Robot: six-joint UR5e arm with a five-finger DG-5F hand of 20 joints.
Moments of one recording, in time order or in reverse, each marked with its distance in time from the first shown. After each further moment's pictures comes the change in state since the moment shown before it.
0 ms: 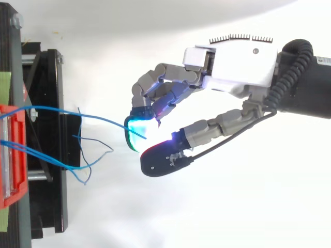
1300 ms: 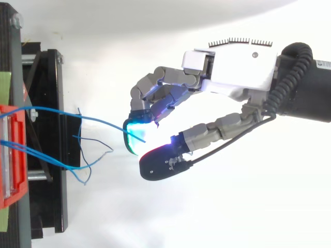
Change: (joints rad) arm 0.006 0.000 0.000 0.006 0.005 -0.006
